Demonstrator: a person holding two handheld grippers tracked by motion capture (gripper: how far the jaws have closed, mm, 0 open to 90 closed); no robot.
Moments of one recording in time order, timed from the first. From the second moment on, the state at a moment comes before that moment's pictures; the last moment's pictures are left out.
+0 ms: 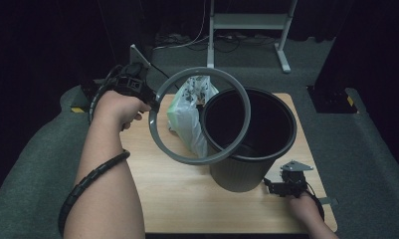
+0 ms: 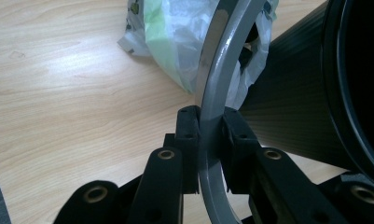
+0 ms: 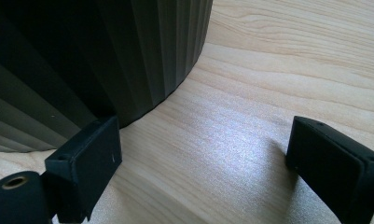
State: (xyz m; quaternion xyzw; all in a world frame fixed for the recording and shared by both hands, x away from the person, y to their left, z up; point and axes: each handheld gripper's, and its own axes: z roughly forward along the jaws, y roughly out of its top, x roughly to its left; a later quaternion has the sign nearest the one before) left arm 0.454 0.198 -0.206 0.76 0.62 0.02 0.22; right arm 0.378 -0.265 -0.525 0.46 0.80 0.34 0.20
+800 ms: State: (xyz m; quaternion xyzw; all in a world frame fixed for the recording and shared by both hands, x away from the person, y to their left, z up) left arm 0.467 0.155 -0.196 0.77 0.60 0.02 0.22; right arm 0.378 -0.265 -0.525 0.46 0.80 0.34 0.20
